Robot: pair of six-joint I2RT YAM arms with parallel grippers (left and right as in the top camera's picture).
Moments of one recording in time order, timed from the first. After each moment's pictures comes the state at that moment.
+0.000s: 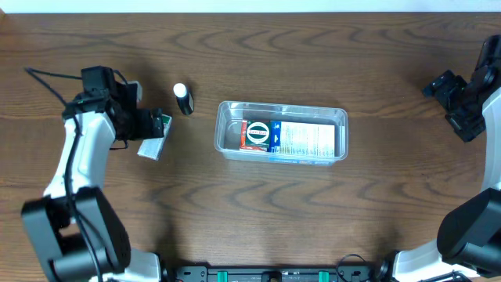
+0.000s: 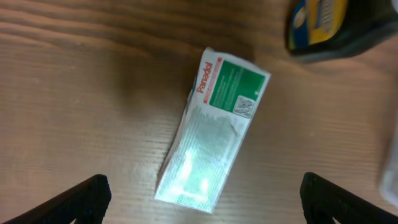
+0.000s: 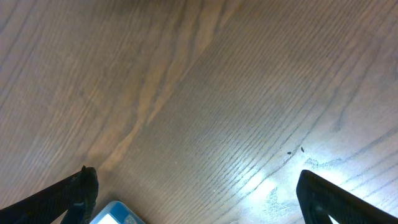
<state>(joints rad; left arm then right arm) 0.22 1.68 1.17 -0.77 0.13 0.12 -0.34 1.72 1.55 -1.10 -0.01 0.62</state>
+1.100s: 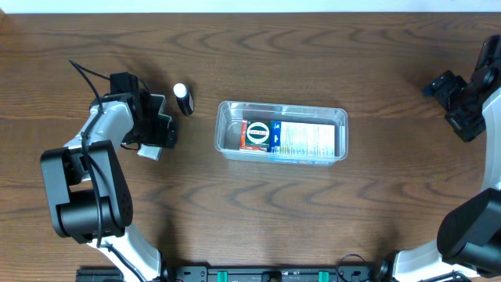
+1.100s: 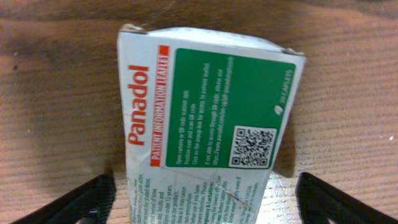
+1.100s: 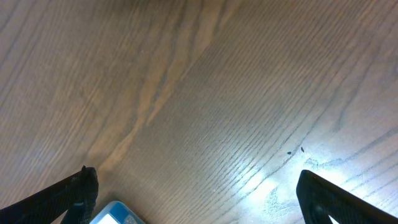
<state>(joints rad) 0.16 1.91 1.17 -0.70 0.11 0.28 -0.34 1.72 1.55 -1.10 -0.01 0.62</state>
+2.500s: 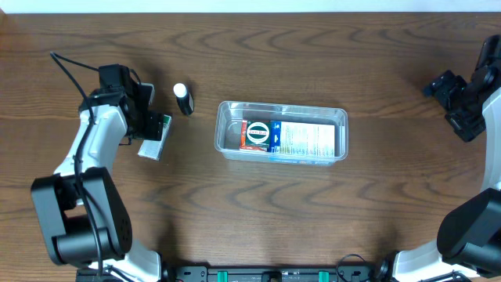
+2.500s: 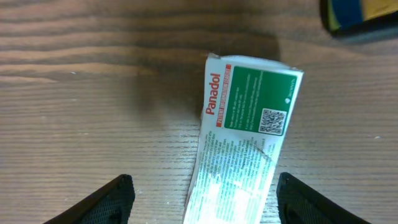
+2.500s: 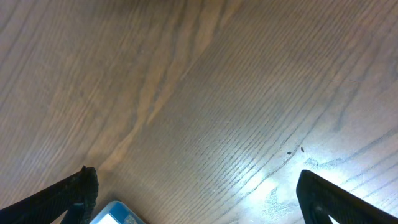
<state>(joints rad) 0.16 1.77 1.17 -0.71 0.00 0.25 -0.34 1.72 1.55 -1.10 -0.01 0.62</state>
